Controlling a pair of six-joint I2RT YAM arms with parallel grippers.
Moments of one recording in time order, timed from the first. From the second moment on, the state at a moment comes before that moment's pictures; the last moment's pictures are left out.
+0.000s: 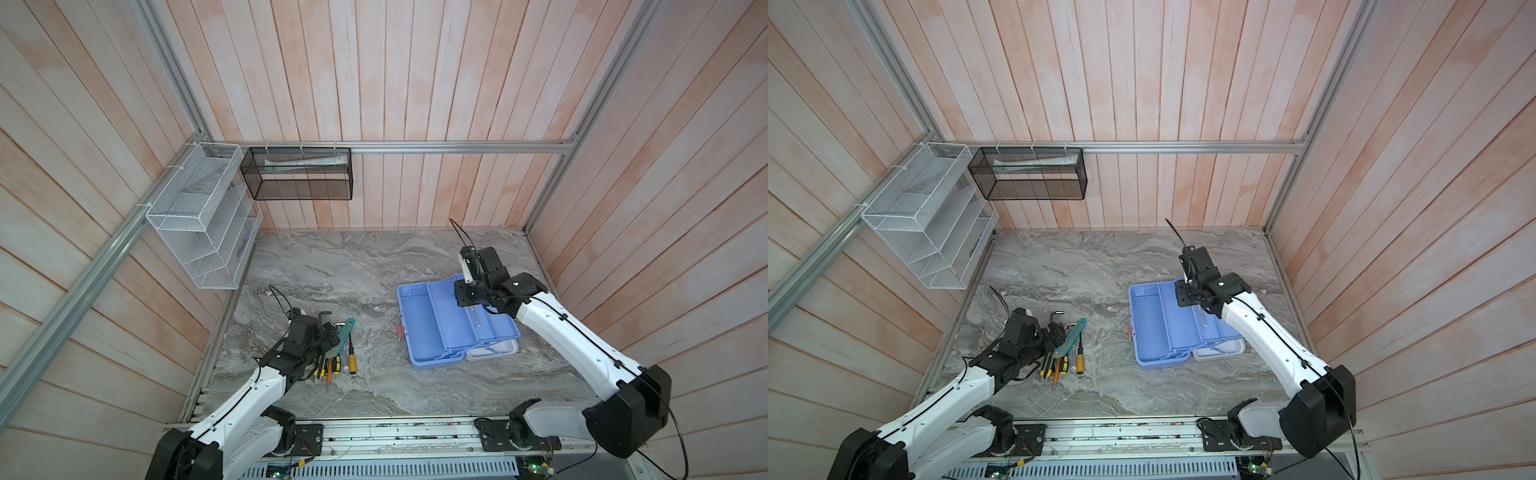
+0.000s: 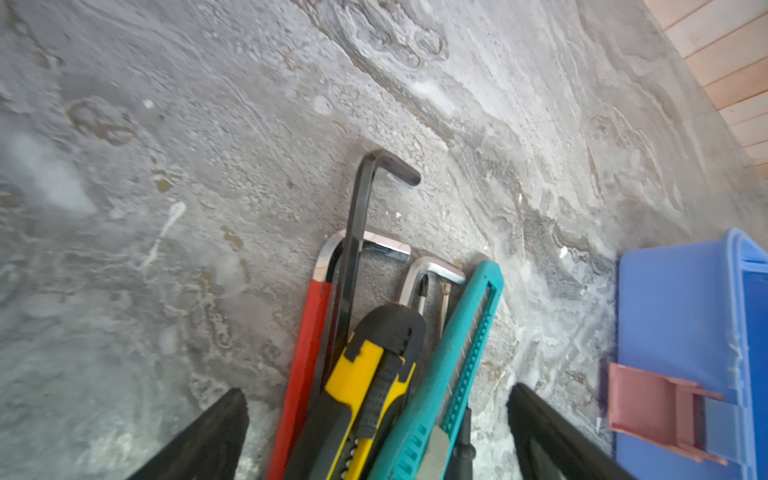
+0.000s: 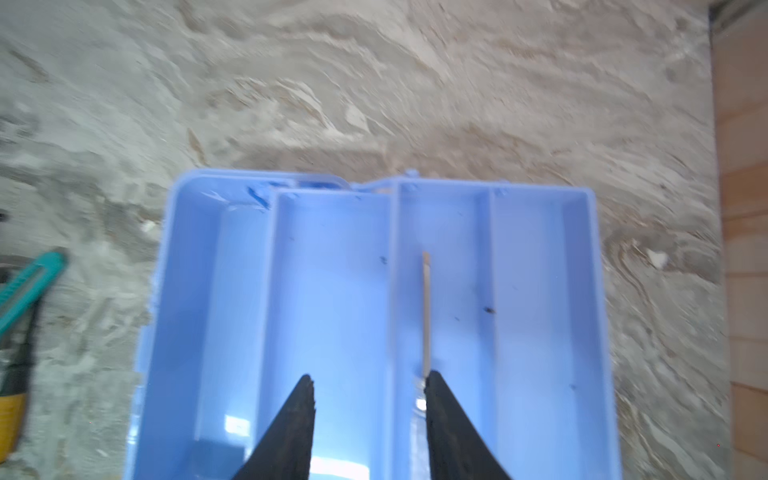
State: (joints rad) left arm -0.34 0.97 0.40 -0.28 -0.09 -0.78; right arm 0.55 1.34 1.22 -0.79 0.15 0.26
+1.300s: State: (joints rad) left arm -0.31 0.78 0.31 -0.36 -0.09 -0.78; right arm 1.06 2.17 1.67 -0.69 -0.18 0.37
